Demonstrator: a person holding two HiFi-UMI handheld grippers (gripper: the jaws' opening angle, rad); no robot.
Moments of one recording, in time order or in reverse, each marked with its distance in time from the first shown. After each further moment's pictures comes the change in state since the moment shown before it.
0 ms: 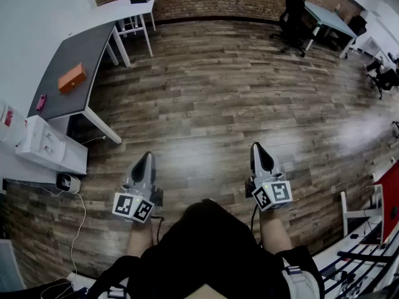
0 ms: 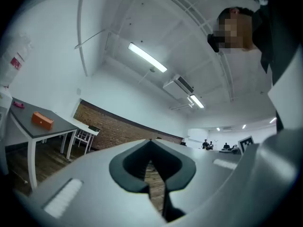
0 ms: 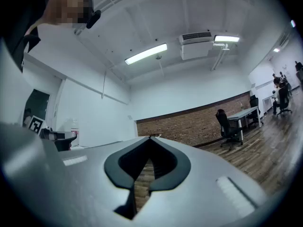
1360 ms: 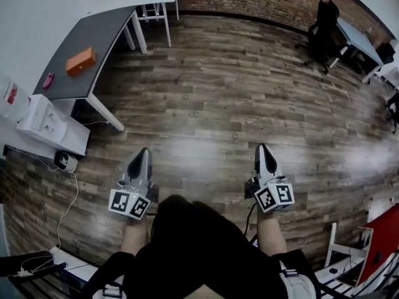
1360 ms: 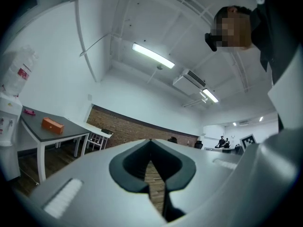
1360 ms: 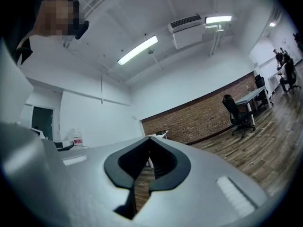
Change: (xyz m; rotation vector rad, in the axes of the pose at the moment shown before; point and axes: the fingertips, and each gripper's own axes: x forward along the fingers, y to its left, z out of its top) left arm 0.061 0.011 -0.014 0.055 -0.013 0.161; right arm 0.082 -0.080 -0.006 0.147 0.021 0.094
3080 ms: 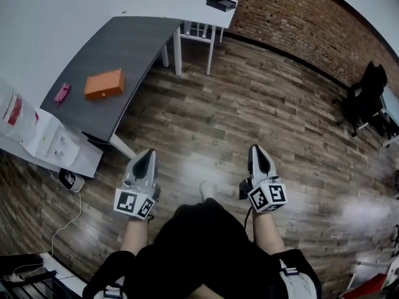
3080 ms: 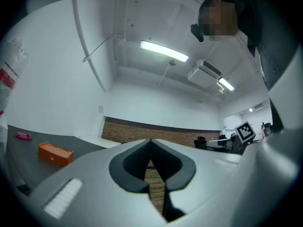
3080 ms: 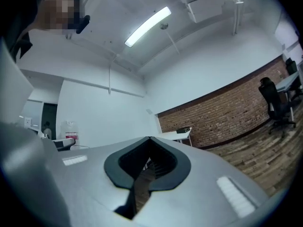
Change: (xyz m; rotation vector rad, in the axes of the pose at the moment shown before) left arm 0.207 0.294 0.046 0.146 -0.068 0.146; right arm 0.437 0.086 -0.047 -0.042 0.083 0.215
